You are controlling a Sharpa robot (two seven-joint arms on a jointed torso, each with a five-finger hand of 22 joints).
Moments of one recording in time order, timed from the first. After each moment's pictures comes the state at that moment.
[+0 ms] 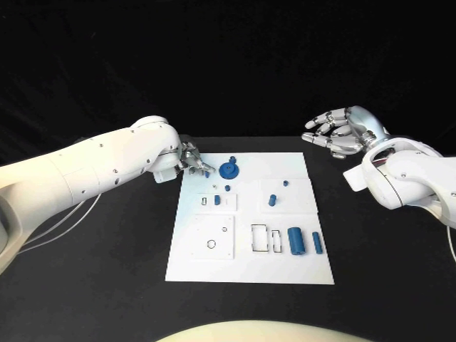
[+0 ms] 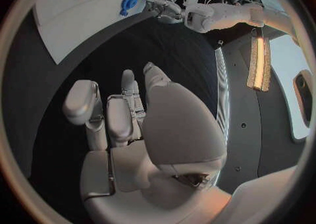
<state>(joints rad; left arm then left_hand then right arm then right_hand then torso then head) 1.30 -0.51 -0.03 1.00 -1.01 0.20 -0.50 1.19 -0.07 0.19 0.29 0.13 0.84 0.11 0.58 0.53 1.12 0.03 1.07 0.61 1.47 -0.02 1.52 1.31 0.08 1.39 0.08 1.41 1.29 1.34 -0.90 -0.16 1.50 -0.69 -0.59 0.13 1.46 -0.14 0.09 0.29 0.24 0.91 0.14 0.31 0.35 1.04 0.06 0.66 0.42 1.45 -0.02 1.28 1.04 0.10 1.41 0.08 0.98 1.30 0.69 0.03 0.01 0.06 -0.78</state>
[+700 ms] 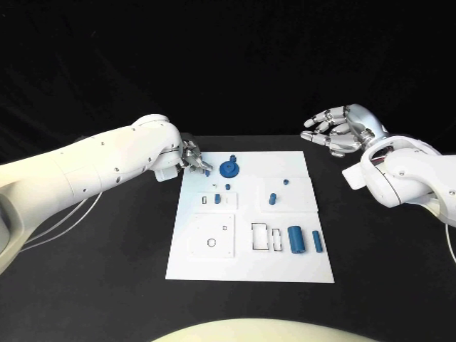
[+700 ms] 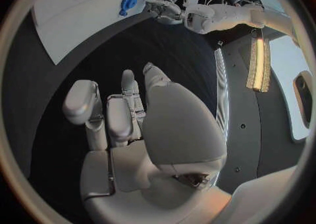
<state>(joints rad) 1.30 -0.51 -0.03 1.00 -1.01 0.19 -0.50 1.26 -0.04 0.27 0.29 0.13 0.85 0.10 0.60 0.58 1.13 0.02 1.09 0.66 1.47 -0.04 1.52 1.31 0.08 1.39 0.07 1.41 1.29 1.34 -0.89 -0.16 1.49 -0.70 -0.59 0.13 1.46 -0.14 0.10 0.29 0.25 0.91 0.14 0.31 0.35 1.04 0.06 0.65 0.42 1.45 -0.02 1.28 1.04 0.10 1.40 0.09 0.98 1.30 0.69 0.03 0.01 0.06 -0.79</state>
